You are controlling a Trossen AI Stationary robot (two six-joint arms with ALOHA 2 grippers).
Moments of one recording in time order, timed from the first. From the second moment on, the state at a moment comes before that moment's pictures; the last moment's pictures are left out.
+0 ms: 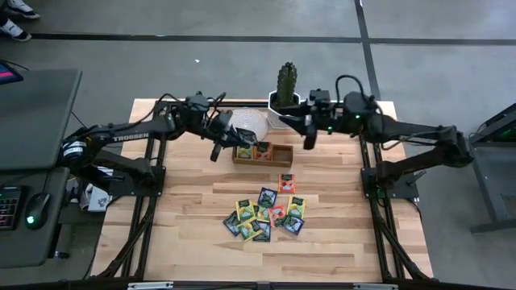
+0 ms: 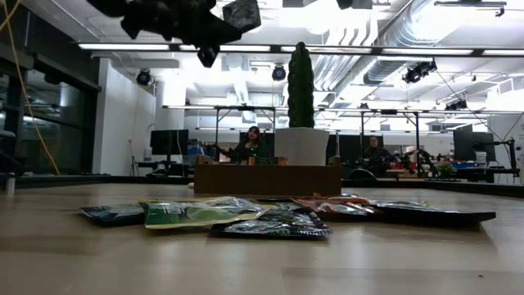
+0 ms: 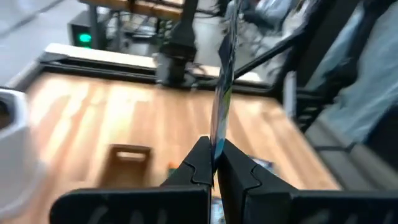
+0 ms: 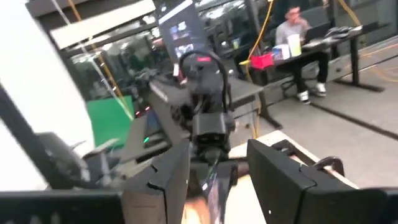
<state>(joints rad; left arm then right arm) 0.40 1.22 0.89 0.03 0.59 -0.01 -0.18 1.17 1.14 0.06 -0.03 0.33</state>
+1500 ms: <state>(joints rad) 0.28 1.39 1.07 -0.11 0.19 0.12 -0.20 1.43 1.29 -0.28 -0.08 0.06</state>
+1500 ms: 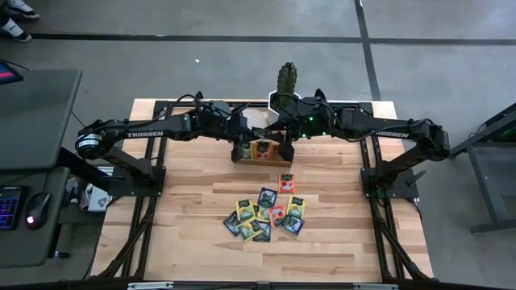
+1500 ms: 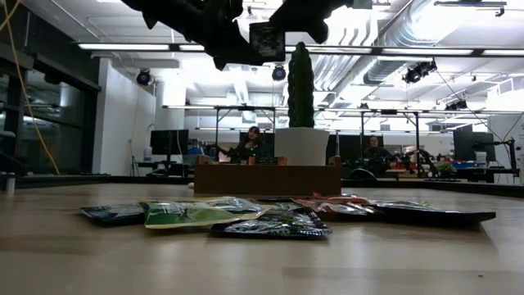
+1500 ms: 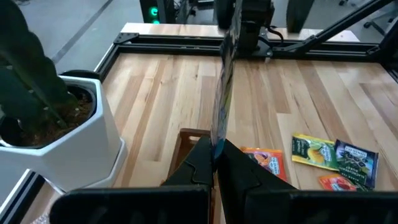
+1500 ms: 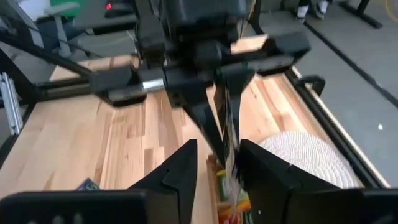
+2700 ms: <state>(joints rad) 0.28 1.39 1.07 -0.12 0.19 0.11 -0.20 1.44 1.29 -0.28 -0.08 0.04</state>
